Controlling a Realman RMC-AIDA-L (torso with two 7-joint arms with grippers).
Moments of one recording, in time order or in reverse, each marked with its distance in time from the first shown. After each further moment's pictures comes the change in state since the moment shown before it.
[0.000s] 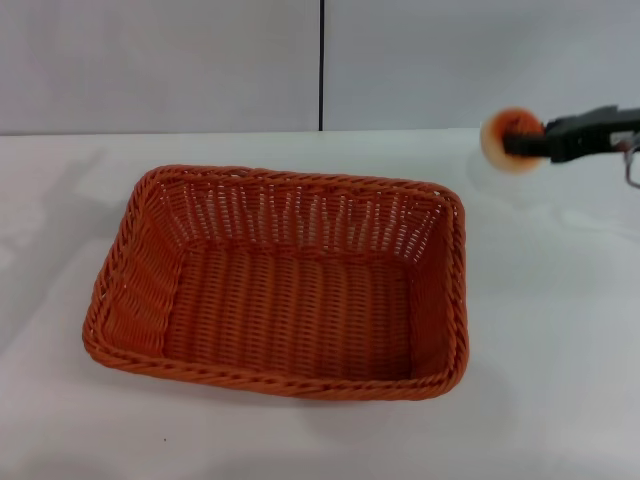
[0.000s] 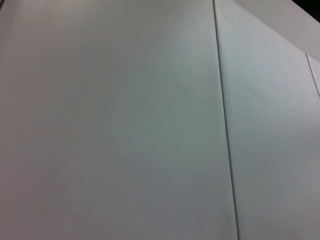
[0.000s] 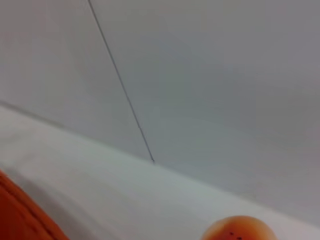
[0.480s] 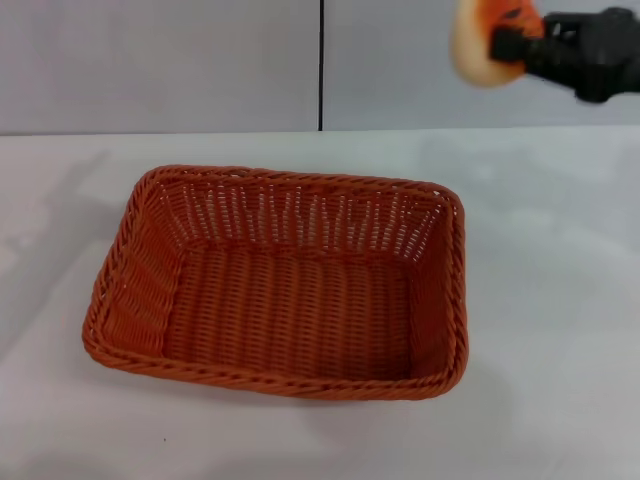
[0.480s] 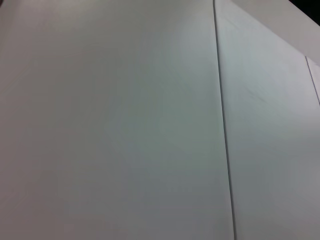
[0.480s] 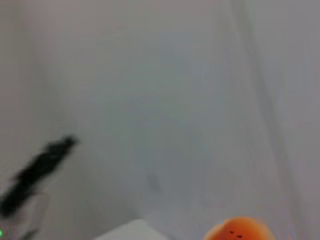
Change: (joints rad) left arm -0.005 -0.002 0.002 -0.015 0.000 0.005 0.002; right arm -0.086 0.007 0.111 -0.081 0.523 -0.383 -0.322
